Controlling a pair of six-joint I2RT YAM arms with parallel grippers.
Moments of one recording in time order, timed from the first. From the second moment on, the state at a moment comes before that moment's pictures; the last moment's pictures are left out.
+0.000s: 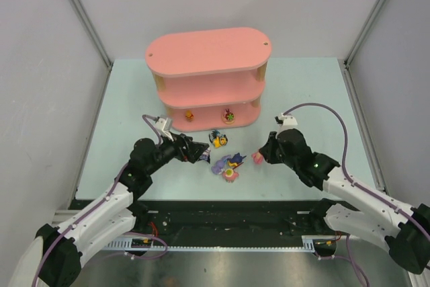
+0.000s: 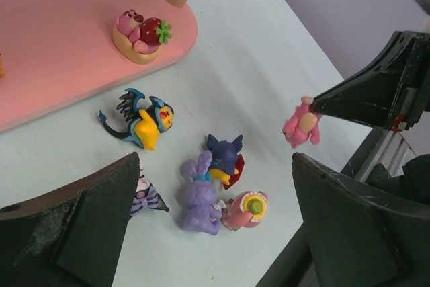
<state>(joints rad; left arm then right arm) -0.53 0.75 0.31 0.31 0.26 -0.51 0.72 0.89 0.57 -0.27 0.13 0.57</state>
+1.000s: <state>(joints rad) -0.53 0.72 0.32 0.28 0.26 -0.50 1.15 1.79 1.03 -0.98 1.23 0.89</state>
